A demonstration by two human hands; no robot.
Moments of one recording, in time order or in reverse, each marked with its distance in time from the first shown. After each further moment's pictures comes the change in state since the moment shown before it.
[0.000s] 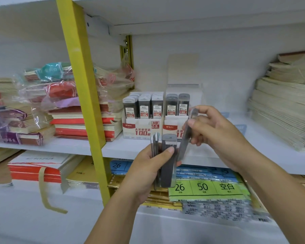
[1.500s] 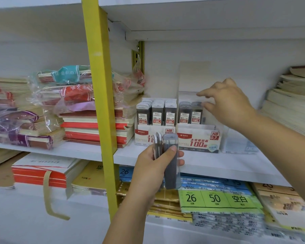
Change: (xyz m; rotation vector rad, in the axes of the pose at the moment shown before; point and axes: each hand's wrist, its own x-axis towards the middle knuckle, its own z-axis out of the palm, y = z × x) left_hand 0.009 0.010 -0.017 -0.041 0.113 0.175; right_hand 0.098 -0.029 -0.019 -1.394 0.186 -0.271
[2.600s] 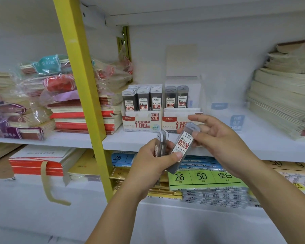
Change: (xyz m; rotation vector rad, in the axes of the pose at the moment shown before) left_hand -0.020 -0.014 0.016 0.287 -0.072 -0.072; right_hand -0.131 -0.022 0.017 1.477 -0.252 0.330
